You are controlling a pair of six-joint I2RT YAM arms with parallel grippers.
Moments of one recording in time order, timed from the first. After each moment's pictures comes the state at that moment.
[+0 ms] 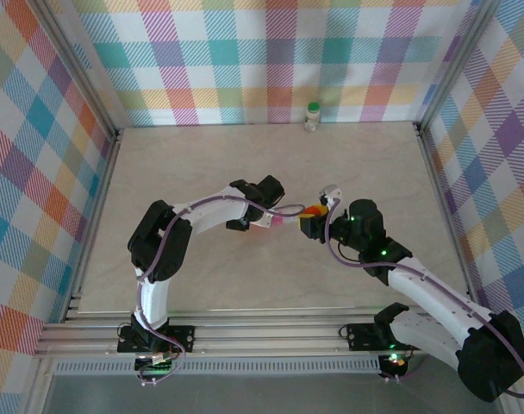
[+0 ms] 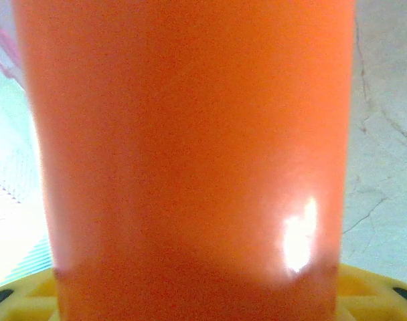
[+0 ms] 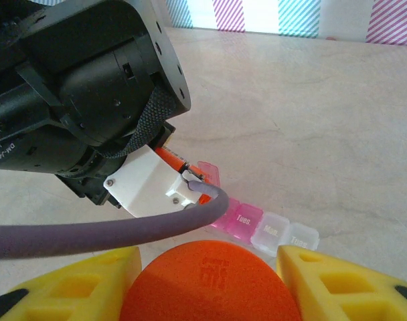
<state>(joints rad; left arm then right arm) -0.74 1.97 1.46 -0.91 -0.61 0.95 0.54 0.96 0.55 0.05 -0.26 0.15</state>
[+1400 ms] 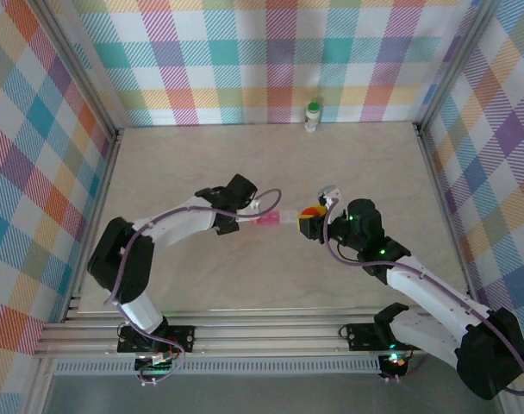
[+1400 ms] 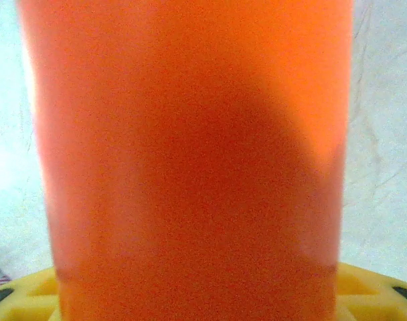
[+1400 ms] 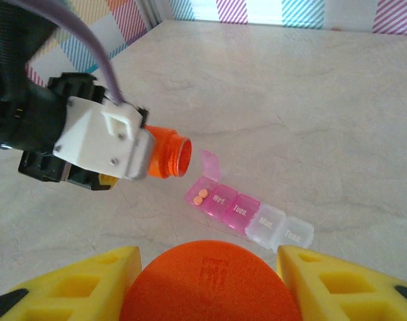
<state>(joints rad) -0.65 1.63 1.11 -0.60 -0.37 0.70 0.54 0.97 0.55 0.05 -0.27 0.15</state>
